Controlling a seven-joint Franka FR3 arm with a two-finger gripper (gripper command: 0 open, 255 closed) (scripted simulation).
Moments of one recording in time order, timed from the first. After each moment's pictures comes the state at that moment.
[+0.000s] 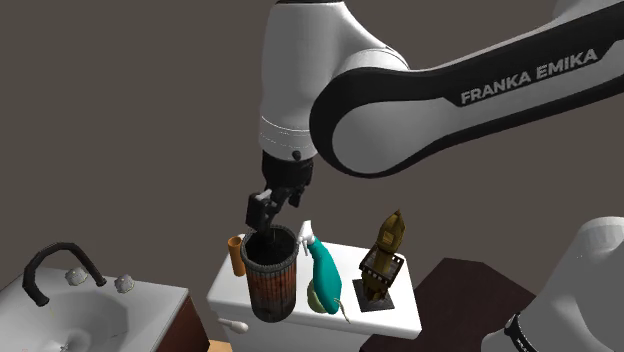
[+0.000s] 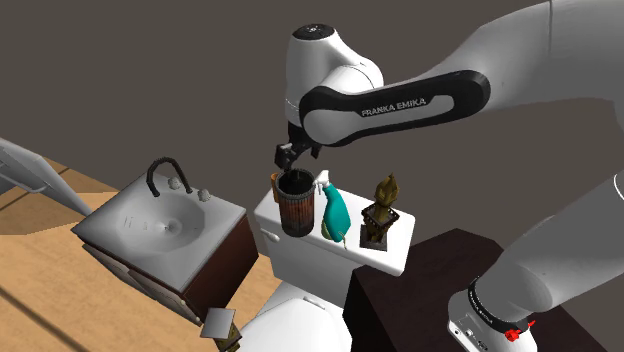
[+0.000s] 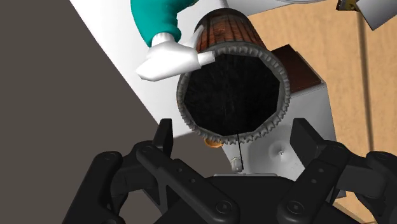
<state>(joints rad) 0.16 -0.14 0.52 -2.11 -0.01 2.14 0.34</state>
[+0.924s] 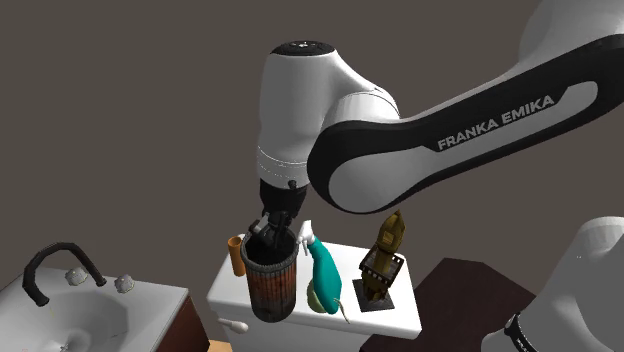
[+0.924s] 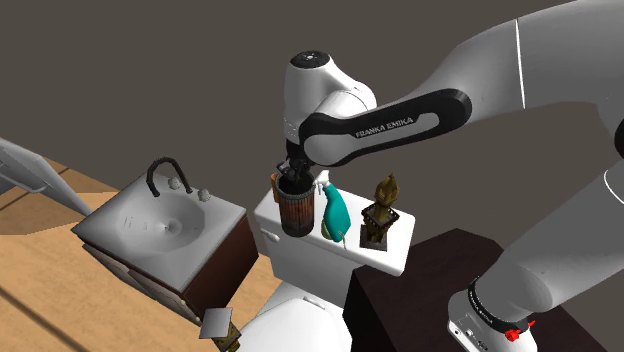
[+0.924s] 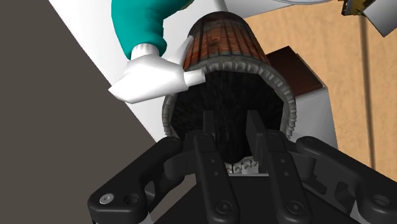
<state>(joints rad) 0.17 -0.09 0.53 -2.17 -0.04 2.24 0.38</state>
